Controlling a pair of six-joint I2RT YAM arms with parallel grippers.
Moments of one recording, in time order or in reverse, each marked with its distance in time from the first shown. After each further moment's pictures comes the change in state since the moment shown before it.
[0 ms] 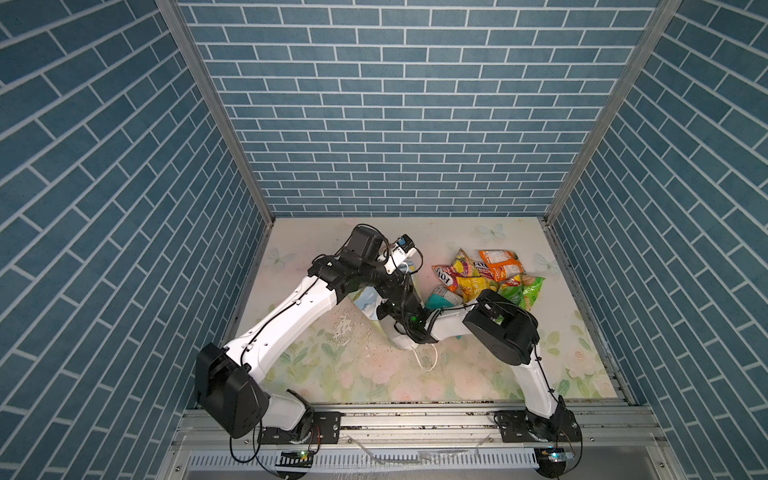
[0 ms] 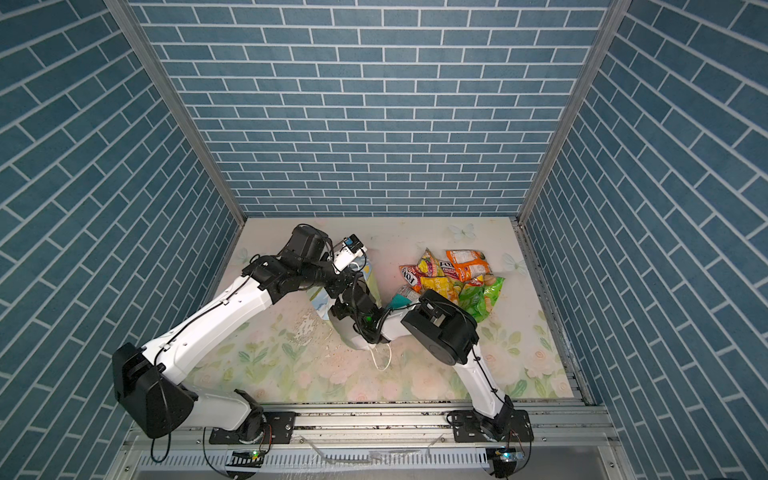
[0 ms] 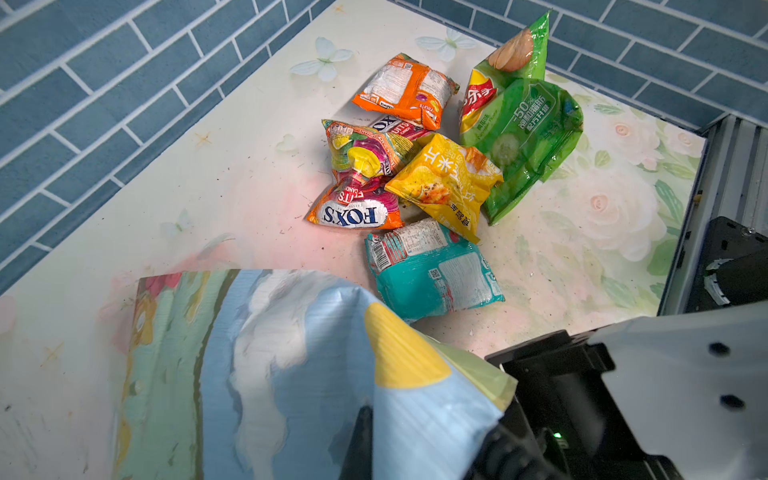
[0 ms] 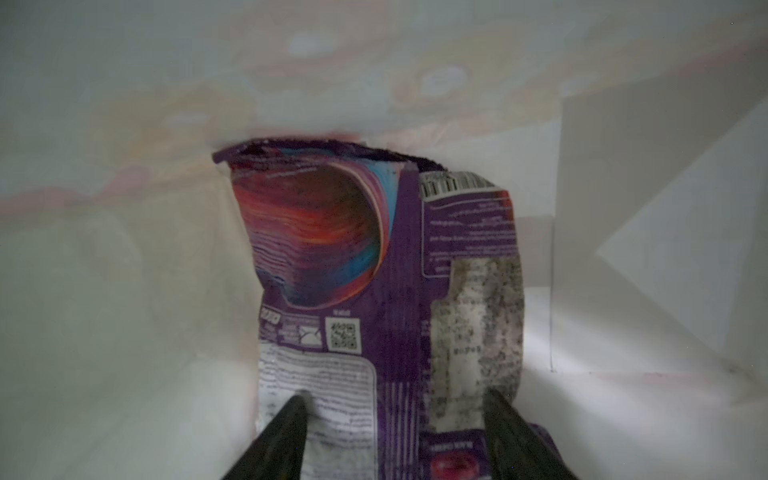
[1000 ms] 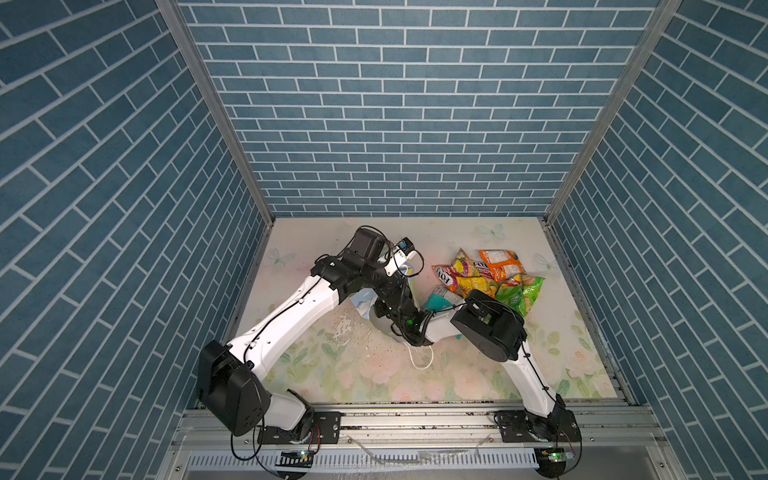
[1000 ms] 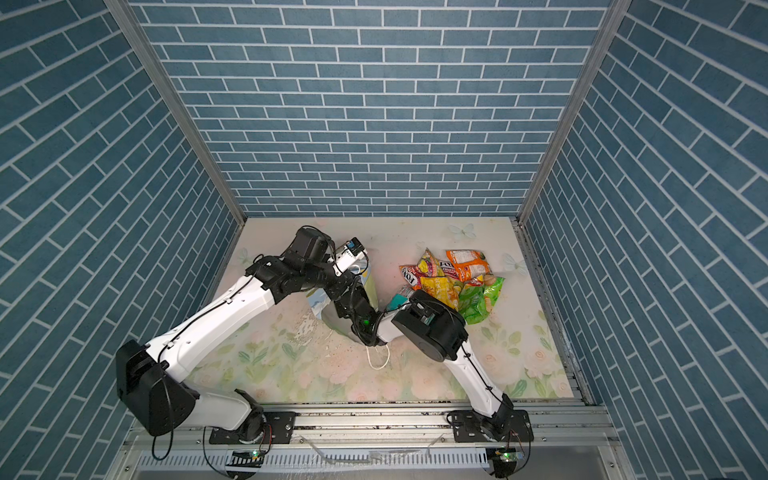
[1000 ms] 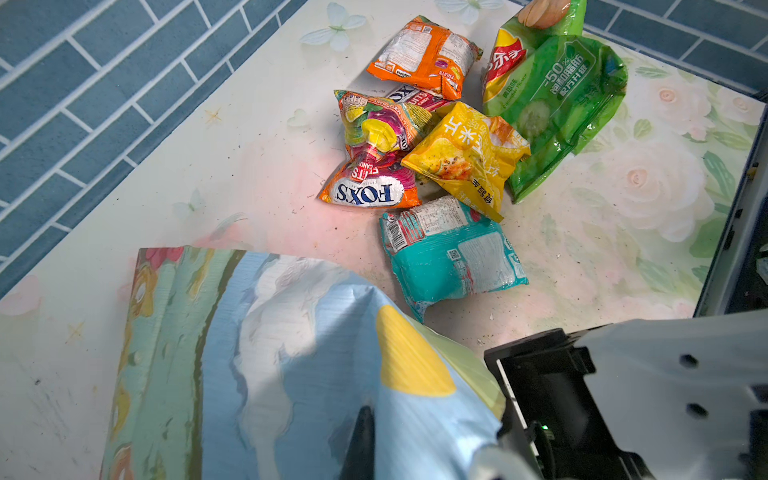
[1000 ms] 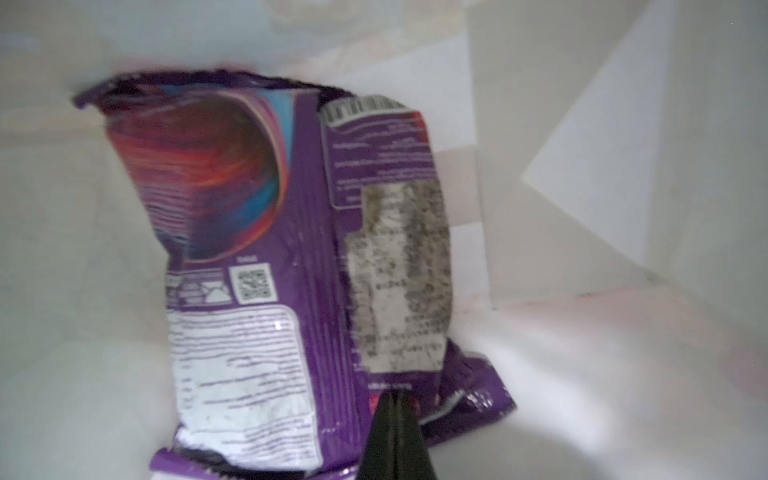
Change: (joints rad) left arm -0.011 0.009 -0.004 -0.016 -0.079 0.016; right arm 0.006 0.079 0.006 0.079 0.189 0.073
